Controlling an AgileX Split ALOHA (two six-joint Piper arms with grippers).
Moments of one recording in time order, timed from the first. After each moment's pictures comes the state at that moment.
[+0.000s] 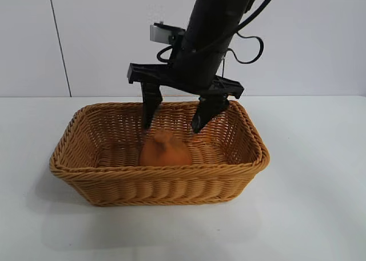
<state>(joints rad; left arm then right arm) -0.04 0.00 -0.50 -0.05 1.06 -0.04 0.61 2.05 -1.62 0.20 0.93 0.12</state>
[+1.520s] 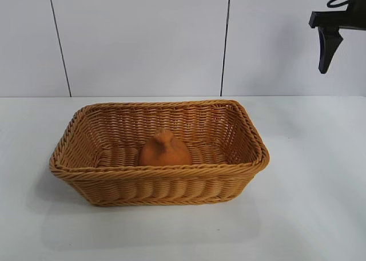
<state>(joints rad) -0.04 0.00 -0.50 -0.05 1.06 -0.04 0.03 2.00 -1.73 -0.01 1.22 0.06</state>
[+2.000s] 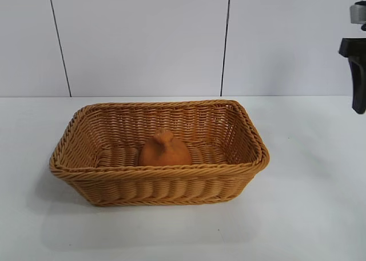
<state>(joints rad) -0.04 0.00 -0.50 -0.05 1.06 -0.04 0.03 1.63 -1.20 0.00 1.22 0.02</state>
